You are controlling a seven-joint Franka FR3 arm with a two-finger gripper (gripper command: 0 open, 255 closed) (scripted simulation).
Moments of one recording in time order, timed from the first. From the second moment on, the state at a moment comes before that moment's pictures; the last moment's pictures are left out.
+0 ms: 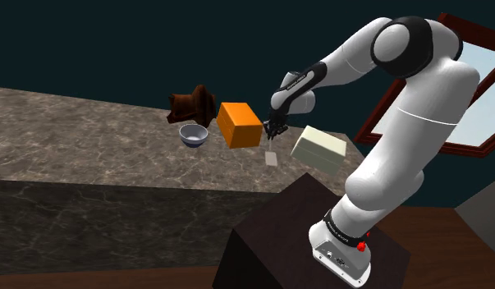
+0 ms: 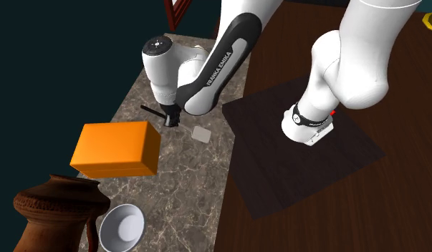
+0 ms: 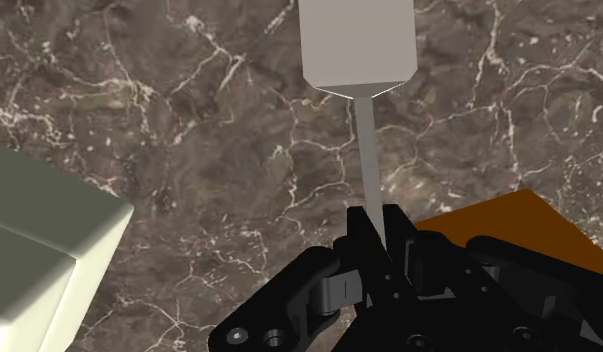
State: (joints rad) arm -0.27 0.18 -0.09 -2.40 0.00 2.65 0.29
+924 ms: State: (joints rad) arm -0.27 0.02 -0.10 -2.37 -0.02 2.46 0.30
